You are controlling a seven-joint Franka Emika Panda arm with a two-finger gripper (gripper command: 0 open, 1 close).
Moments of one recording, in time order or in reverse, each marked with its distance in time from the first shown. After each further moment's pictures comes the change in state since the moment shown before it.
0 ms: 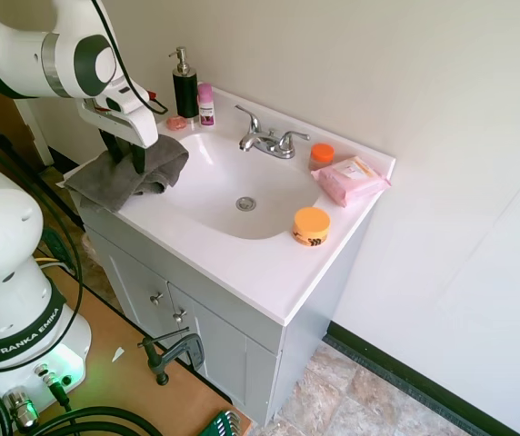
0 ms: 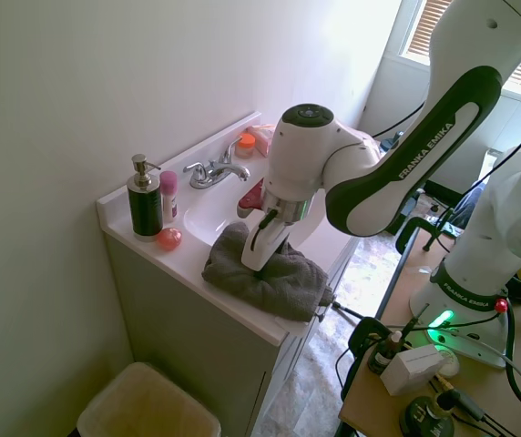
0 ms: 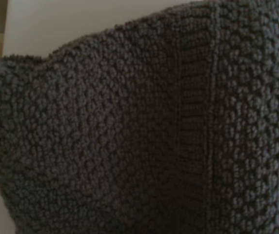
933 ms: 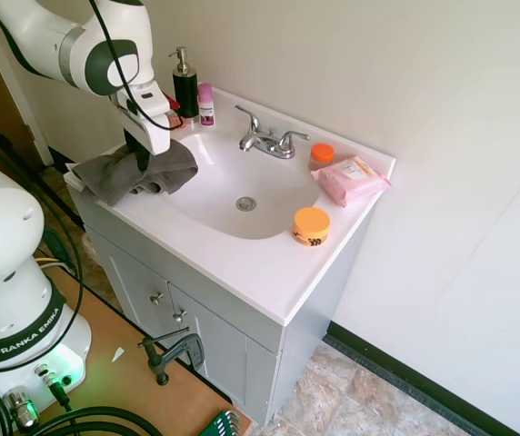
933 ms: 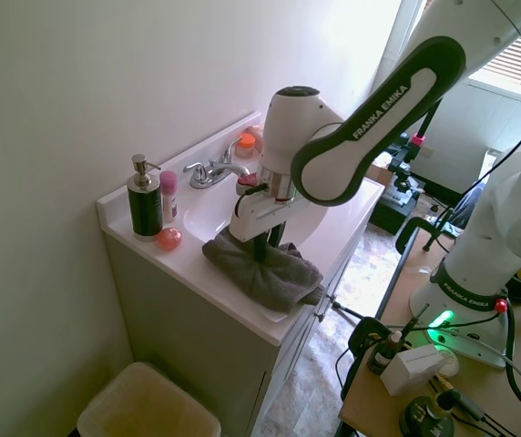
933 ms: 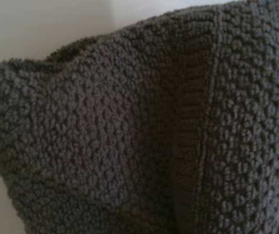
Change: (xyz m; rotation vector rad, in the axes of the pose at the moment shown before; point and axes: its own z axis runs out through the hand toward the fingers) arm 0.059 0.004 0.003 0.000 -0.181 0.296
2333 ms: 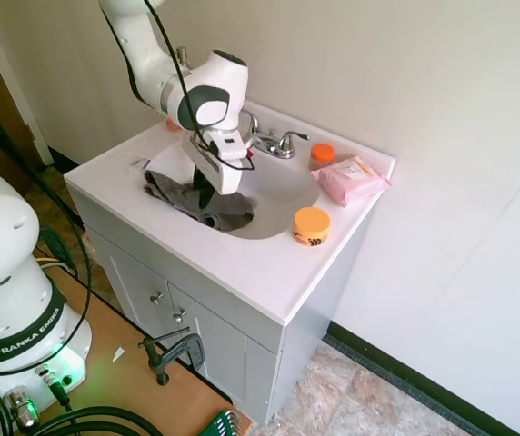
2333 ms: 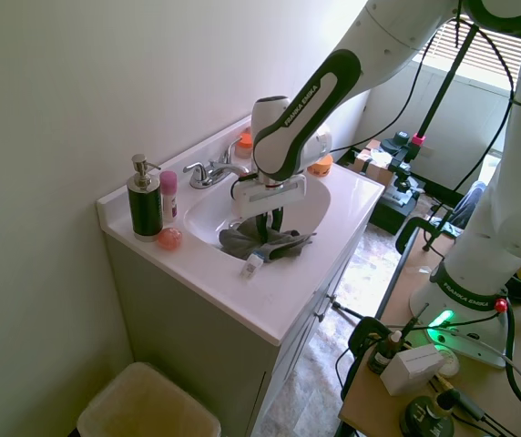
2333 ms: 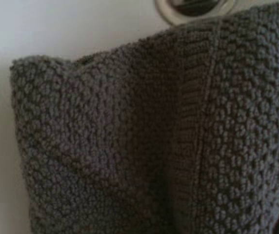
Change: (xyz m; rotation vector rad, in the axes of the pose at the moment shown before) arm 0.162 0.010 0.066 -0.158 0.008 0.090
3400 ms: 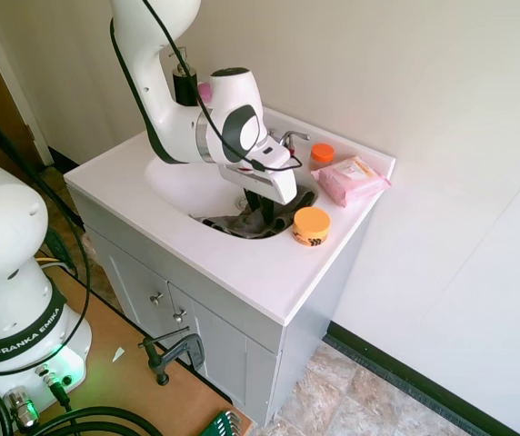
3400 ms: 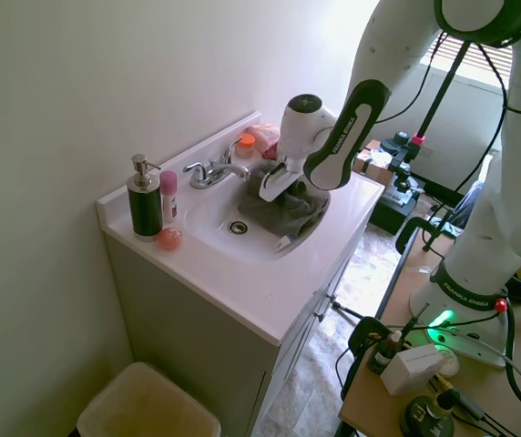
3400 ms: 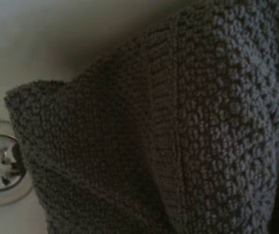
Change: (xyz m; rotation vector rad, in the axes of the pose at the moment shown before) arm 0.076 0.031 -0.010 0.168 0.414 -0.181
